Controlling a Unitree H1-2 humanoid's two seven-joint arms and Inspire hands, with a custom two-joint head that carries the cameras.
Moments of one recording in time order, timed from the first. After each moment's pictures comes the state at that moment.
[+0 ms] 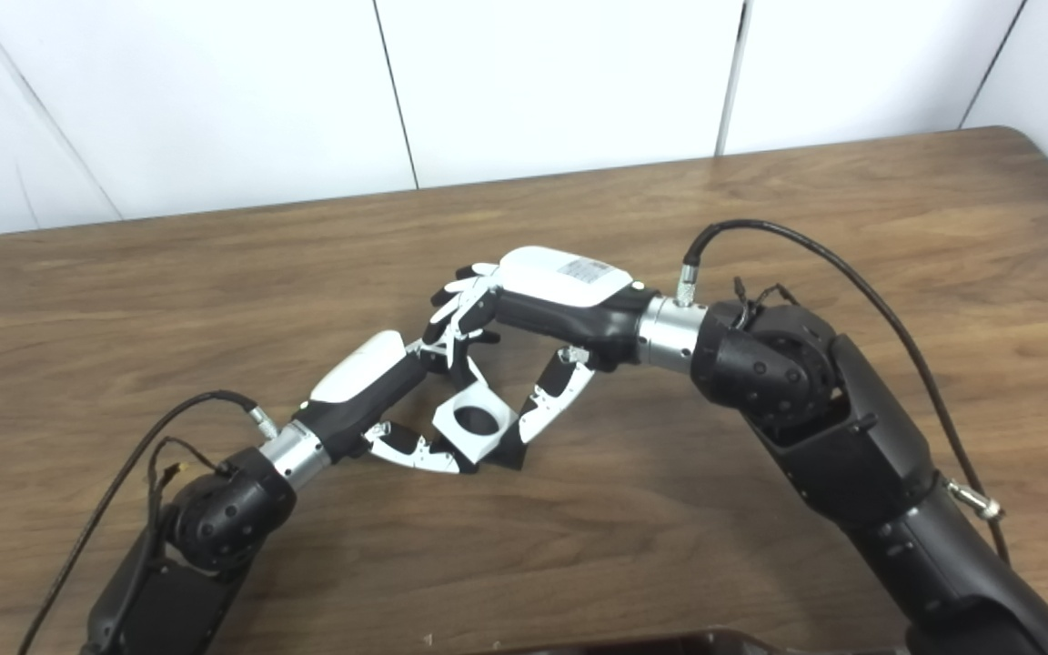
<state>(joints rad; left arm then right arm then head) -0.30 0.26 -0.36 0.11 0.46 -0.26 -0.31 -0.47 -0.42 0.34 -0.27 -0.37 -0.07 0.66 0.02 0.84</state>
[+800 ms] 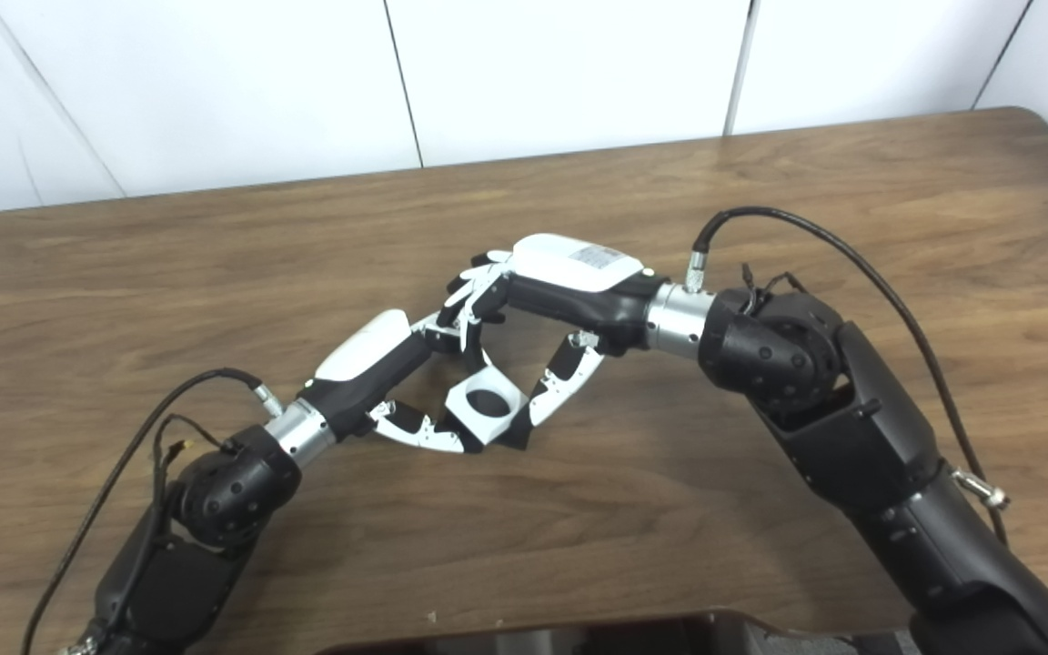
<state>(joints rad) -0.30 0.26 -0.36 0.10 0.46 -0.24 -0.31 -0.46 -0.42 0.34 -0.23 -0.38 -0.08 0.65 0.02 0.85</state>
